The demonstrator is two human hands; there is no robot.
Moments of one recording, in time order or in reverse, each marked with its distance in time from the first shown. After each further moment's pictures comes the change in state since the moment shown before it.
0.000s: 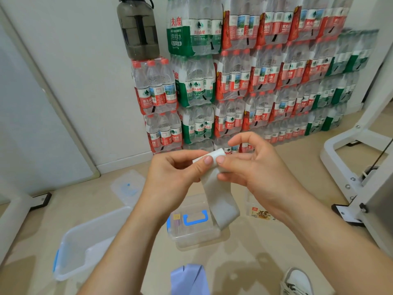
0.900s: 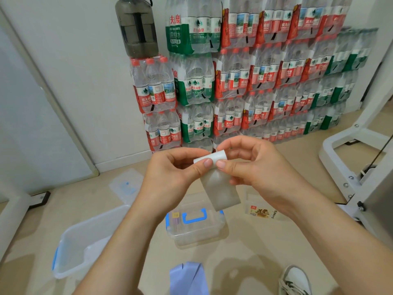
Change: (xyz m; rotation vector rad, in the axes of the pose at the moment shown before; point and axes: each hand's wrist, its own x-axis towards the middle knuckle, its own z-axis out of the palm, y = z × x) left_hand -0.002 0.003 -0.001 0.029 -0.013 -0.018; right_hand 0.000 -0.002 -0.010 -0.185 -0.081 -0.025
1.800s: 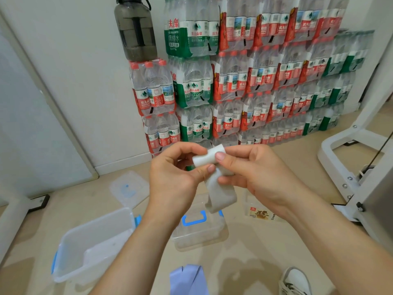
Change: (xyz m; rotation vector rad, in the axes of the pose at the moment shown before) left_hand -0.001 -0.004 0.017 -0.090 0.142 0.155; right_hand 0.001 0.004 -0.001 0.149 -0.074 0.030
